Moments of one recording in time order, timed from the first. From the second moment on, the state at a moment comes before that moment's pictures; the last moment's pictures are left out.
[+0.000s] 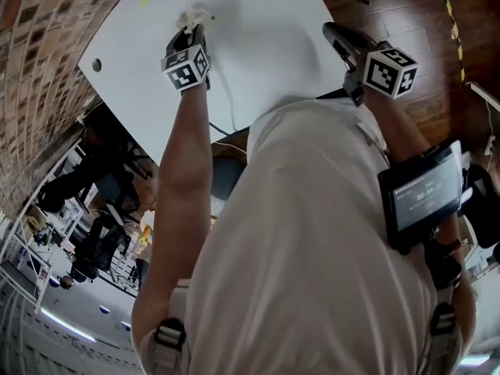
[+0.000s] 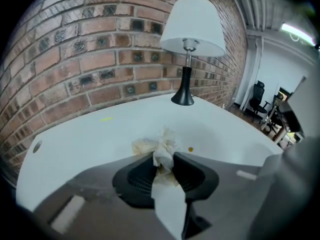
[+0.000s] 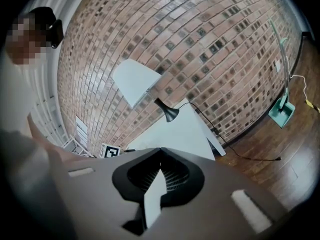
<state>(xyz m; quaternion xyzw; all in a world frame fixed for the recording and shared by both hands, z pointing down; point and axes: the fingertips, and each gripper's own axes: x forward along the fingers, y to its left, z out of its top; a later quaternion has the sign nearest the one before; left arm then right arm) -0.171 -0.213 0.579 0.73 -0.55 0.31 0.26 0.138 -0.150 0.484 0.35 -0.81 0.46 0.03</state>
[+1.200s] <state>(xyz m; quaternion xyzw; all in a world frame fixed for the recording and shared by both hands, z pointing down) 0.181 -0.136 0.540 0.85 -0.29 0.16 0.40 0.319 -0.198 0.448 0.44 -0.78 0.43 -0.07</state>
